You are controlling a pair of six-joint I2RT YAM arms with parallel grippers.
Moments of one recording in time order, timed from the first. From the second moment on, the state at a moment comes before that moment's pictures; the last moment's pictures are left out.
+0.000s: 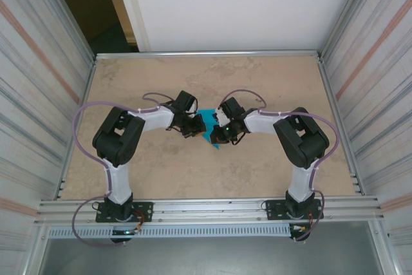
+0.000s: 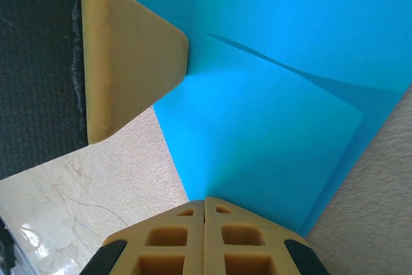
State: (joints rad) left arm -0.56 1.93 1.13 -0.30 0.42 -0.81; right arm 0.61 1.88 1.02 -0.30 -0.49 0.44
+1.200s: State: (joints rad) left arm -0.51 1.89 1.03 -0.18 0.46 -0.61; right arm 0.60 1.88 1.02 -0.28 -0.49 0.44
